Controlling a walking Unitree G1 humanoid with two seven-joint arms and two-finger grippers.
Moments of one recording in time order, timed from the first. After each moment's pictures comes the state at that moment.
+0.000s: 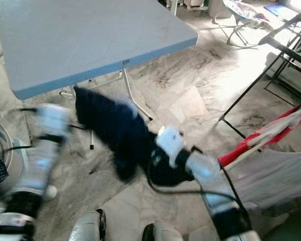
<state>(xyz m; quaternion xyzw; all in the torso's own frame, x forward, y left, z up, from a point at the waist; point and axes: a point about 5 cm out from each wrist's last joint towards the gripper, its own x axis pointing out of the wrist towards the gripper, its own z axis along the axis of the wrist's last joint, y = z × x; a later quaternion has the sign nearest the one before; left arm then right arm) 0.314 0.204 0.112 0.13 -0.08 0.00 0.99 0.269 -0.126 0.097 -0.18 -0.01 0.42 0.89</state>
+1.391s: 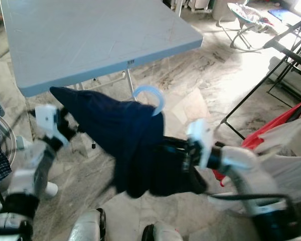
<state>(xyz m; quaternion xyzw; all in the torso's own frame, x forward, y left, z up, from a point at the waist) 0.304 0.188 0.101 -0.05 -0.03 -0.21 0.98 0.247 -0.172 0.154 -0.02 0.03 0.58 0.81</state>
